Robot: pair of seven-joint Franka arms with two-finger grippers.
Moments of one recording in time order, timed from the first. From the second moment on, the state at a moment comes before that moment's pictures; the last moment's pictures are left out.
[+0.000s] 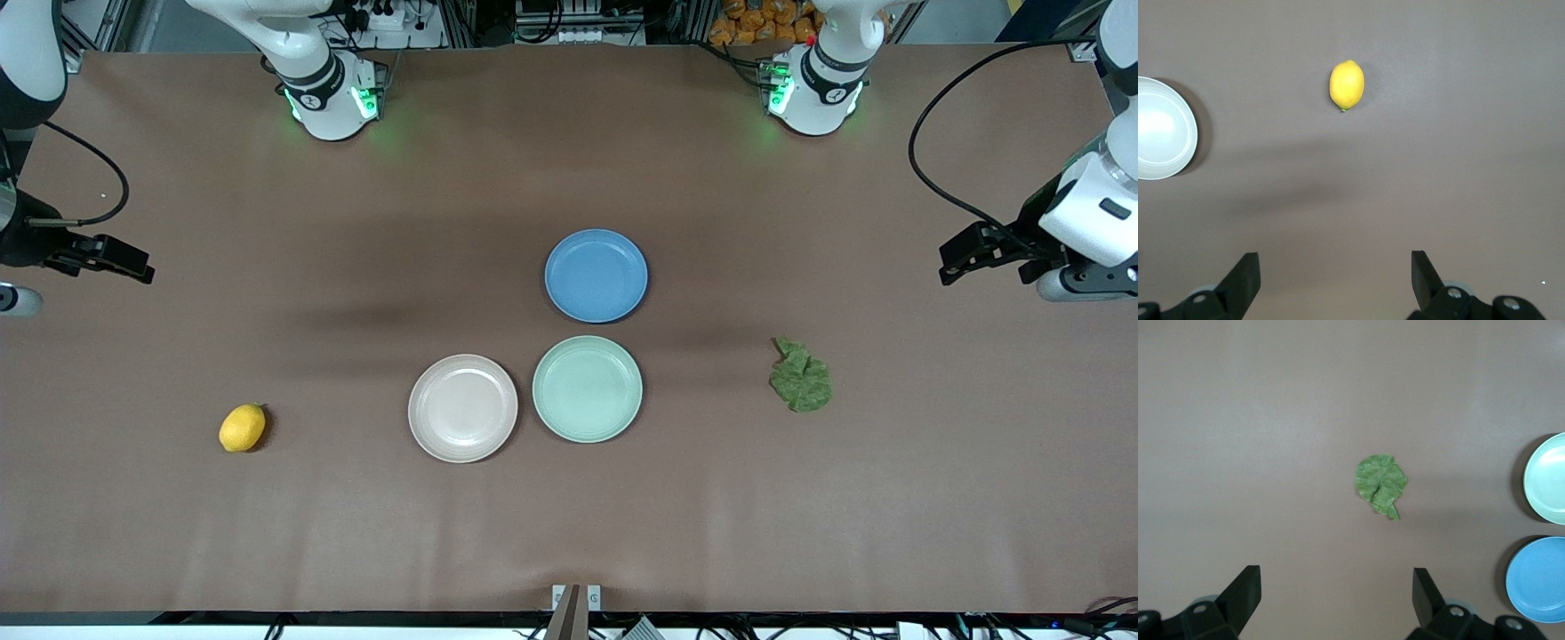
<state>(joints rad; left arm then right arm) 0.19 0.07 -0.30 -1.58 0.03 1.70 -0.12 -0.03 0.08 -0.03 -1.61 -0.03 1.62 0.05</state>
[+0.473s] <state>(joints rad) 0.19 0.18 -0.29 -1.59 0.03 1.77 -0.12 -0.03 0.08 -0.03 -1.61 -0.03 1.58 0.05</state>
